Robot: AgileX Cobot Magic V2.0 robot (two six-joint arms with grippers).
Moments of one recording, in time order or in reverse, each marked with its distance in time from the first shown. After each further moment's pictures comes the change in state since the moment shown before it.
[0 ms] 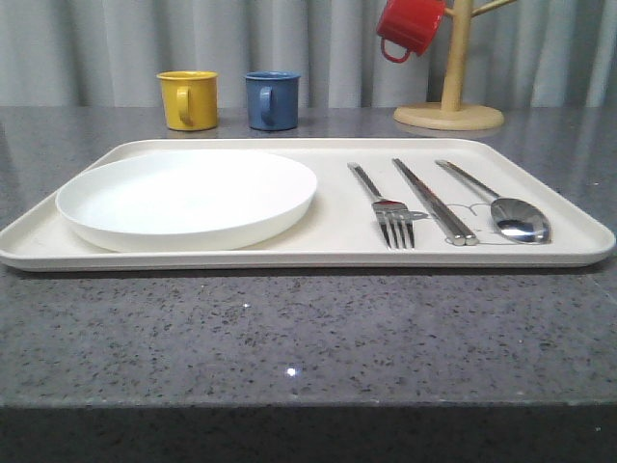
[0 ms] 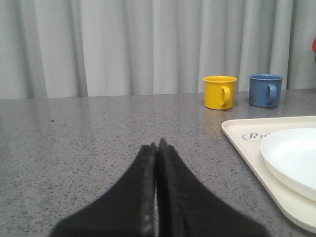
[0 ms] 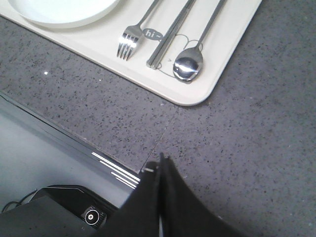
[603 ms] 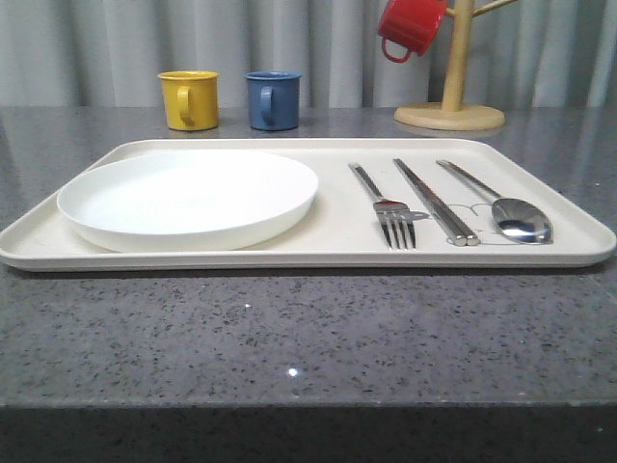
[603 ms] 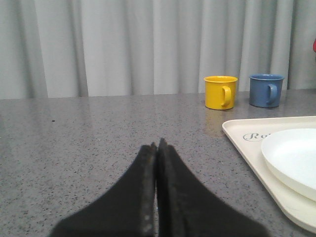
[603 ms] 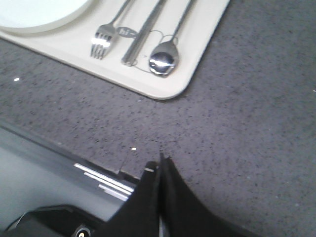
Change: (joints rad) left arm 0.000 0.000 0.000 0.000 0.000 0.000; right arm -0.131 -0.107 0.109 0.002 -0.058 0.000
